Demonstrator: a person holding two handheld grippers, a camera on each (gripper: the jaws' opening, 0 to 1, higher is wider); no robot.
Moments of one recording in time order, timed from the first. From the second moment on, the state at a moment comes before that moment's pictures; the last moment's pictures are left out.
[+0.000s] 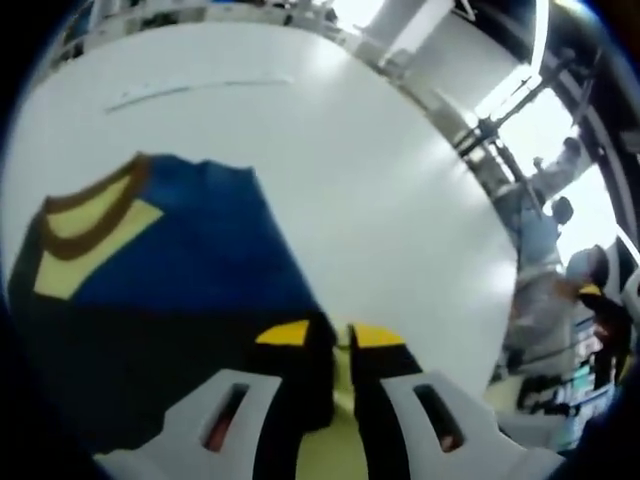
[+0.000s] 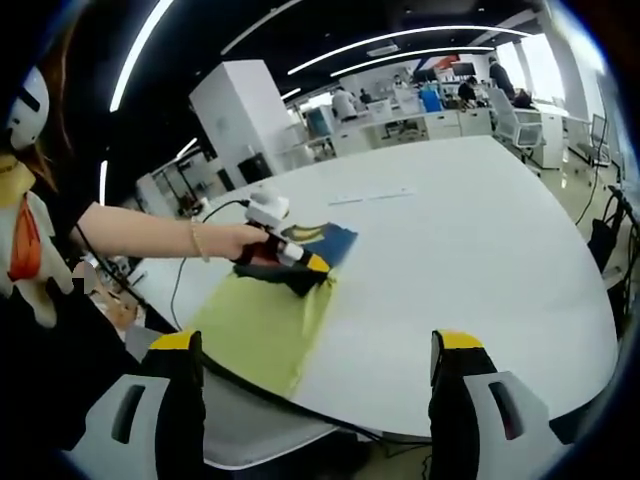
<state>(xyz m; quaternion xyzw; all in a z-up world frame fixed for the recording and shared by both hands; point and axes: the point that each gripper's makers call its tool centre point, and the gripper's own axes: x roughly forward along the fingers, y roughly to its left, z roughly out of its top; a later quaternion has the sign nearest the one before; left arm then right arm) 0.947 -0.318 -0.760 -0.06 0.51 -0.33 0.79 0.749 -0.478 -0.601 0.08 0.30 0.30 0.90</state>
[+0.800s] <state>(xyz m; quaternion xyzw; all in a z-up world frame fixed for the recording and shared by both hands) 0.941 -0.306 -0.739 -0.07 0.48 -0.36 0.80 0.750 -0.464 -0.590 0.07 0.29 0.32 0.90</state>
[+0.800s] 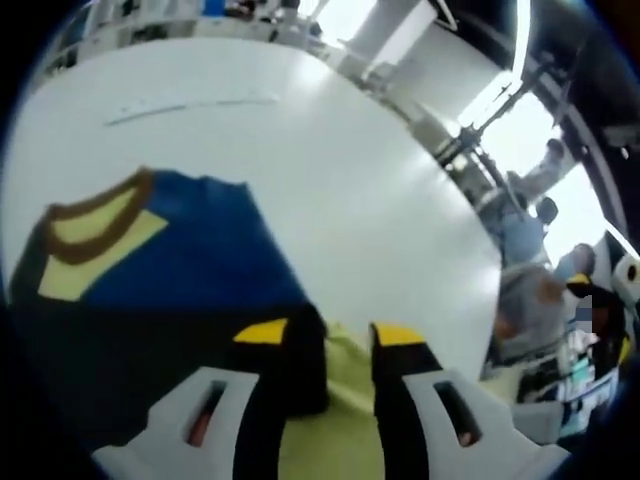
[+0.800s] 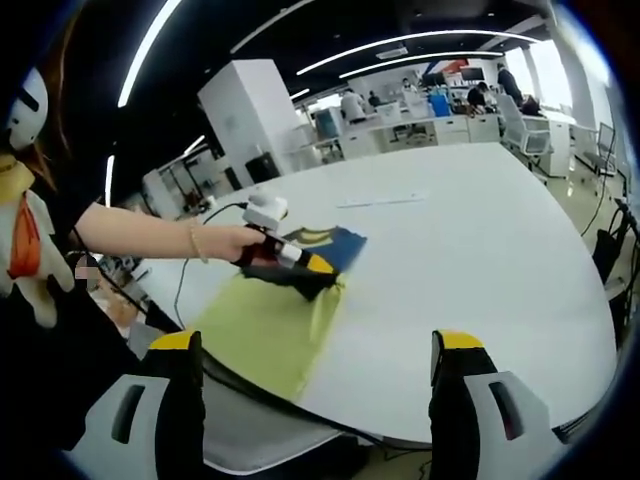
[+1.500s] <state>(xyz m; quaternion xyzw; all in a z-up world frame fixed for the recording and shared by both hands) 0.916 -0.222 -0.708 -0.07 0.44 -0.32 0.83 0.754 -0.421 -0.580 0.05 0.28 0.36 0.89</state>
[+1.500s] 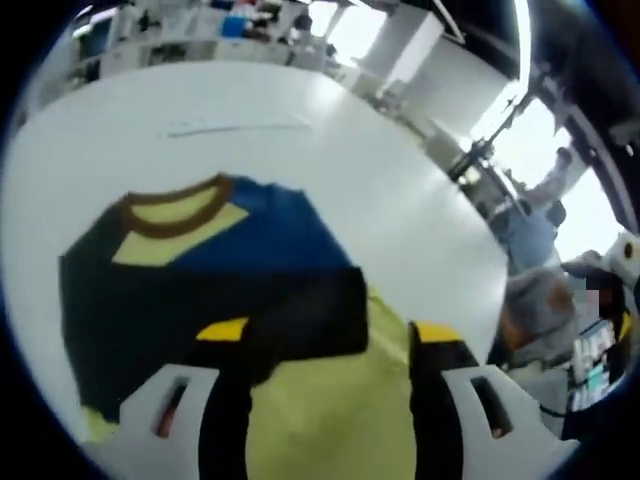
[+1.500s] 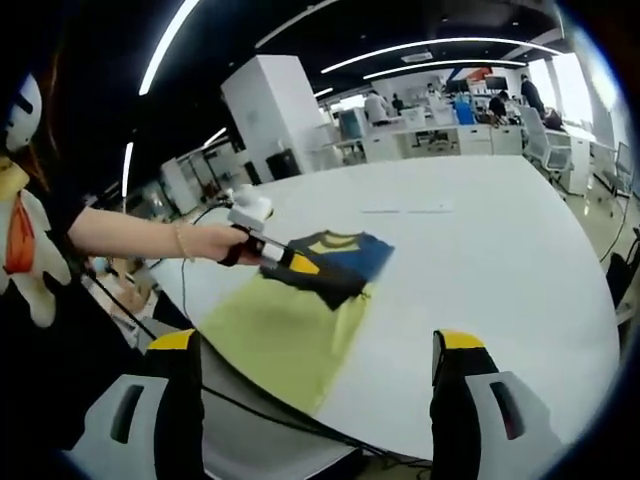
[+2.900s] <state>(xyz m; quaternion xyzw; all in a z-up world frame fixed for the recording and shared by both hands) 0.785 -0.041 -0.596 -0.10 0.35 -0.26 0.89 0.751 -0.376 -0.579 0.02 0.28 0.40 0.87</state>
